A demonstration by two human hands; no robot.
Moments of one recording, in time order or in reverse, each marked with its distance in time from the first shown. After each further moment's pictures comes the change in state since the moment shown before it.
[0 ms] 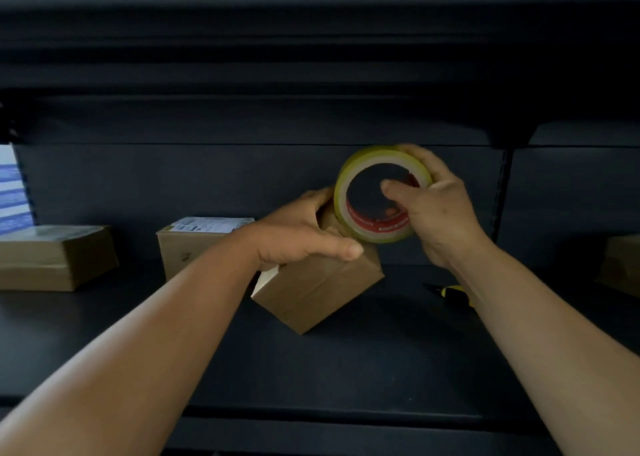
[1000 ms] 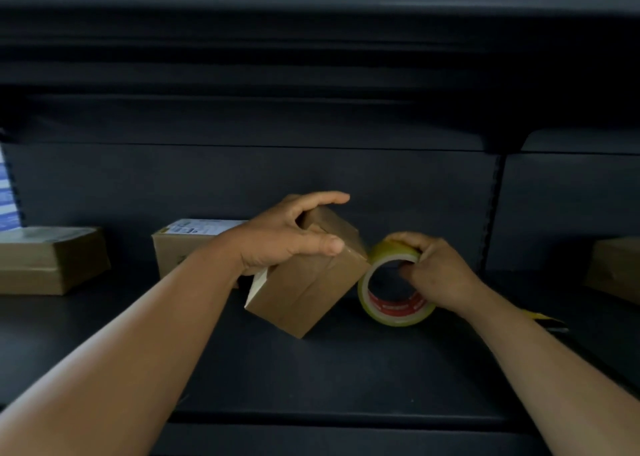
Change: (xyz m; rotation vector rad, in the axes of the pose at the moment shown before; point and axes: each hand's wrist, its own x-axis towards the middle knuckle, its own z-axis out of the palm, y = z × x) left_hand -0.015 -0.005 -0.013 -0.053 -0.032 0.040; right_hand -0.021 0.053 -0.040 -0.718 -0.242 0.254
